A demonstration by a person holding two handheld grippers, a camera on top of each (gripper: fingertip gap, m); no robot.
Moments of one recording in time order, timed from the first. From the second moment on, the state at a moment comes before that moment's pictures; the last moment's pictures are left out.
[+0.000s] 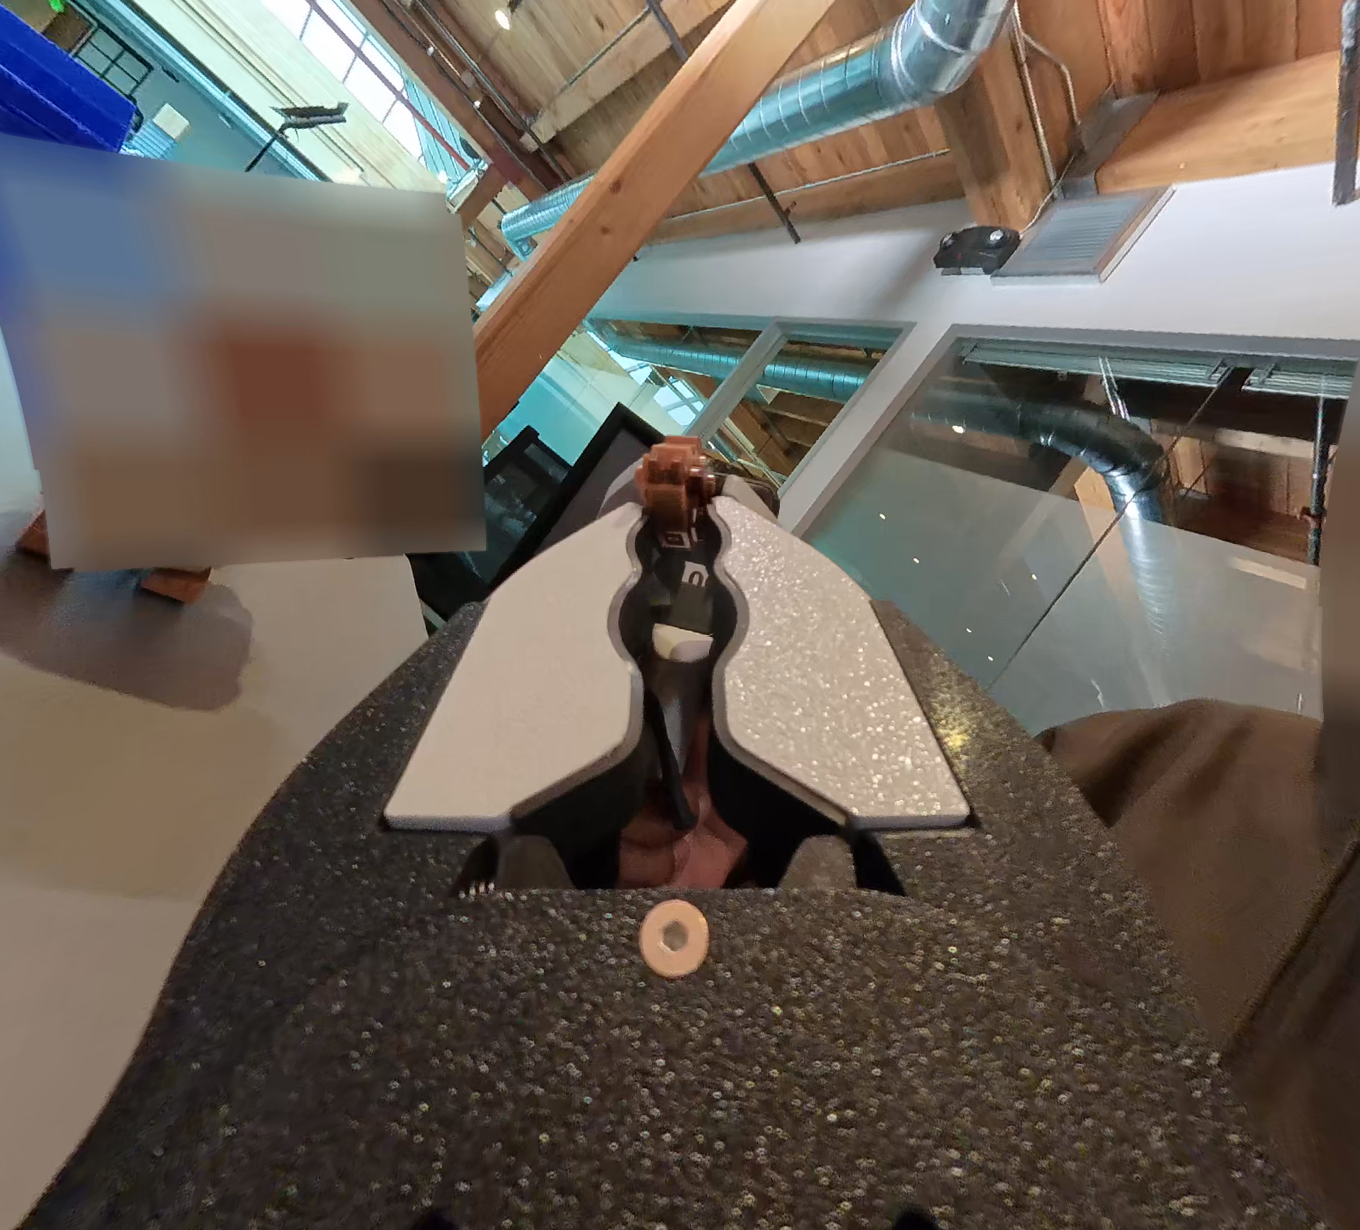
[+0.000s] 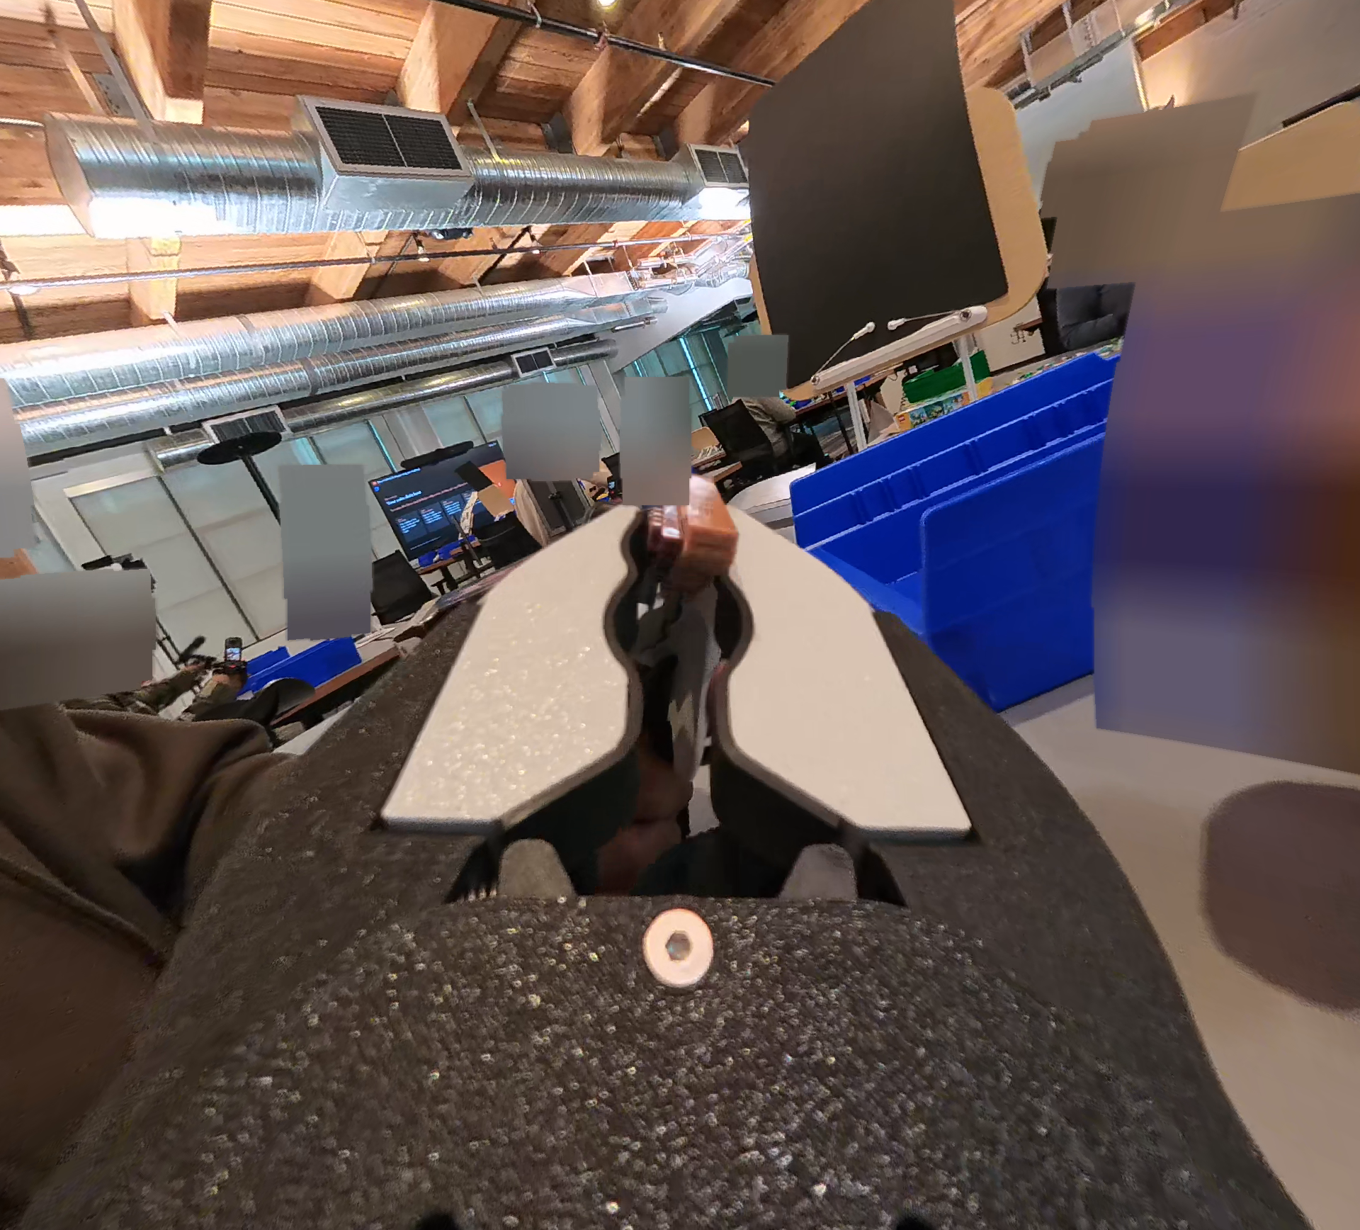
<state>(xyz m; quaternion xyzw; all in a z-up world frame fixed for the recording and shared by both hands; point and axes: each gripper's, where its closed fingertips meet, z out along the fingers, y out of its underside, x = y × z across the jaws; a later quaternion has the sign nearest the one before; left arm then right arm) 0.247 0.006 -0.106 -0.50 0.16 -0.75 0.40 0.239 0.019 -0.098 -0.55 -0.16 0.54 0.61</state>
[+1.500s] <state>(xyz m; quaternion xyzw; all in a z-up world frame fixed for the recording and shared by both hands) 0.215 0.051 -0.151 -0.69 0.37 -0.23 0.57 0.286 0.008 -0.089 -0.57 -0.19 0.45 0.66</state>
